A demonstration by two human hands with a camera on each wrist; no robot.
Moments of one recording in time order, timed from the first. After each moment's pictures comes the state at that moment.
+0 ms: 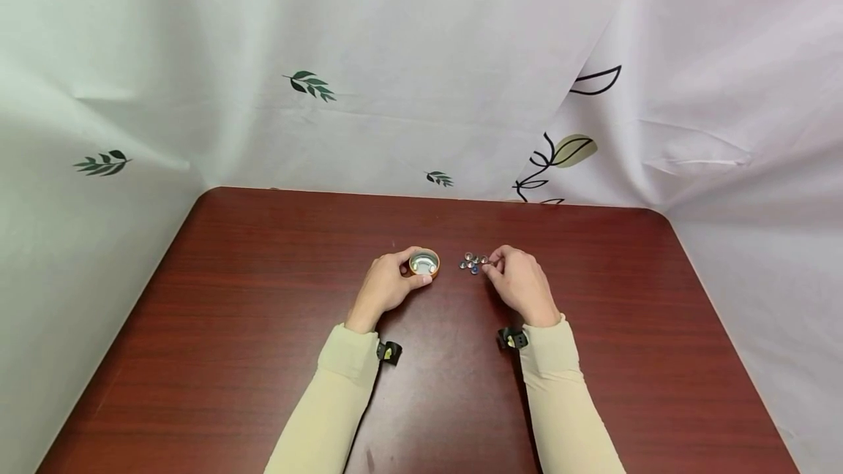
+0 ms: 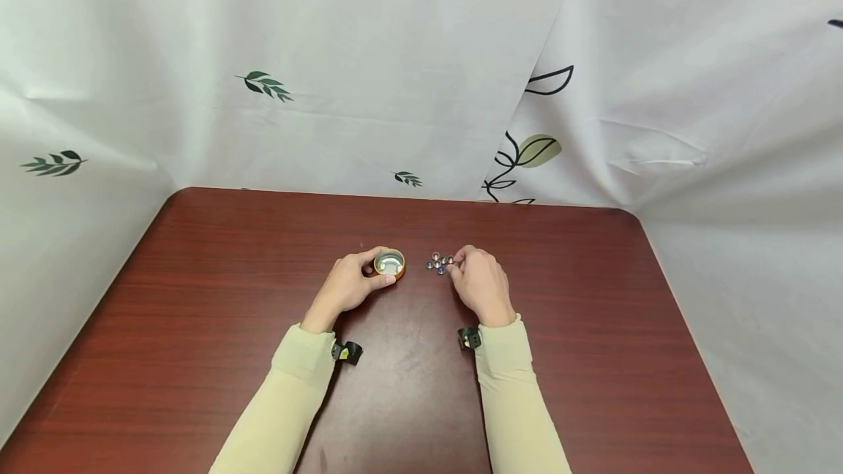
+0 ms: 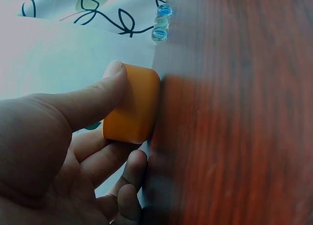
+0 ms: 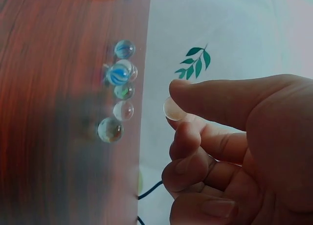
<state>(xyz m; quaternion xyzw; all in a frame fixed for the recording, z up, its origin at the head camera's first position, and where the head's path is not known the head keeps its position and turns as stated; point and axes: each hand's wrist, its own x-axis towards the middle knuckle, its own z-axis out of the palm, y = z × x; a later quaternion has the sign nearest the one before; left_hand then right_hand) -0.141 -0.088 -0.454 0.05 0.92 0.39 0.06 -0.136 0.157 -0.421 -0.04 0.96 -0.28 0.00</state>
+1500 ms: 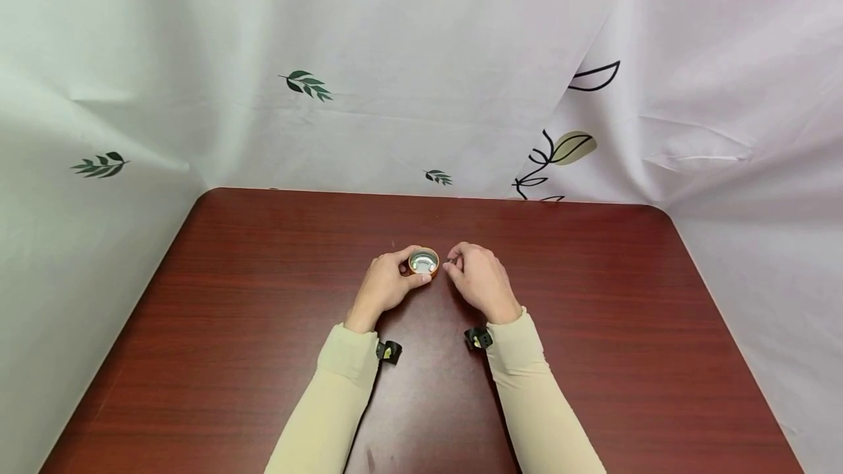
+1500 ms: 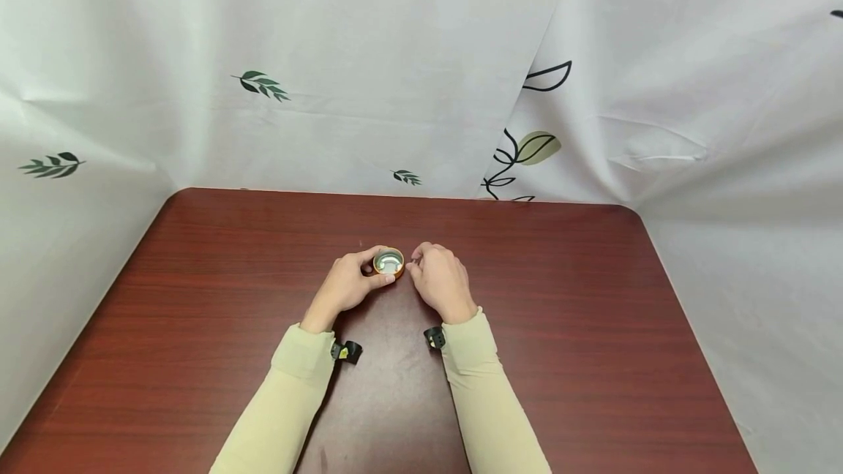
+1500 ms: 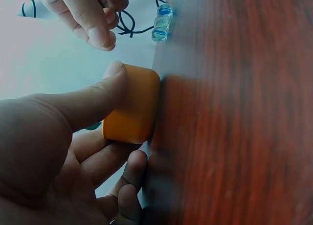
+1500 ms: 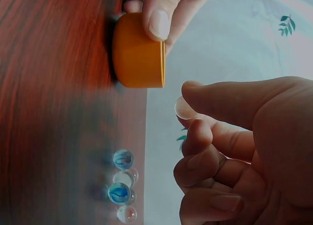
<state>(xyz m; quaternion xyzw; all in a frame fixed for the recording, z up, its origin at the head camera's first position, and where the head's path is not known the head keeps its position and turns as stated) -0.142 -0.087 -0.454 0.06 0.92 0.39 0.05 -0.139 0.103 -0.423 -0.11 0.95 -0.29 0.00</state>
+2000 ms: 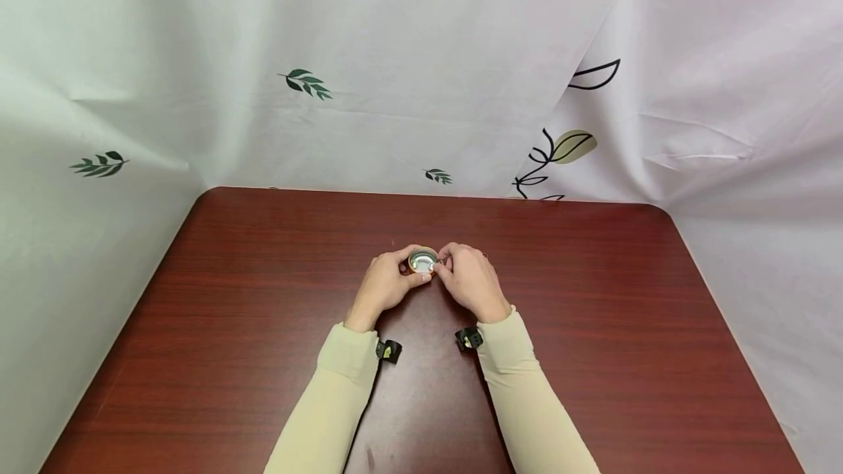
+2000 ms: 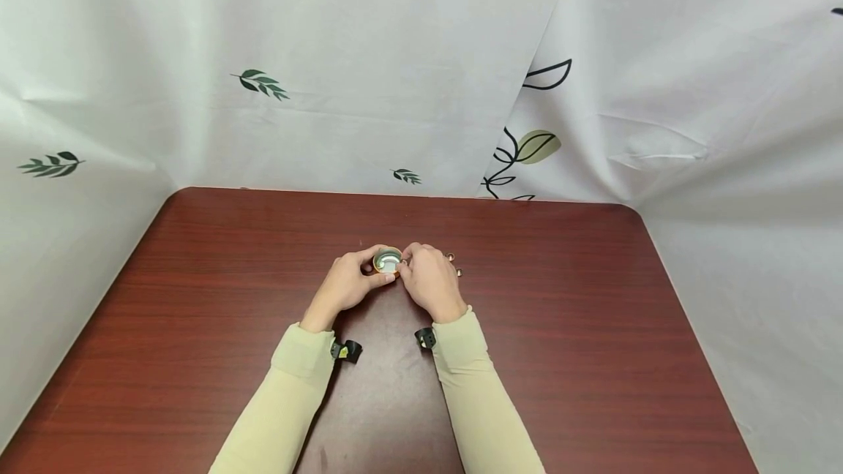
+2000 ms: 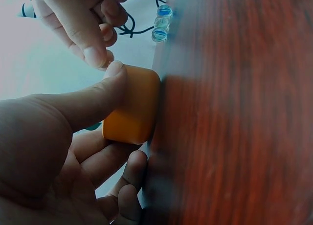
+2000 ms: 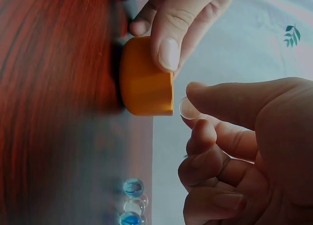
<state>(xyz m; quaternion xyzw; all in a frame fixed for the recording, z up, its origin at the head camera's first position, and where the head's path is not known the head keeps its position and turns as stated) -0.142 -0.088 -0.454 0.07 0.91 0.40 0.05 -0.140 0.088 -0.427 -0.11 0.95 -0.29 0.00</state>
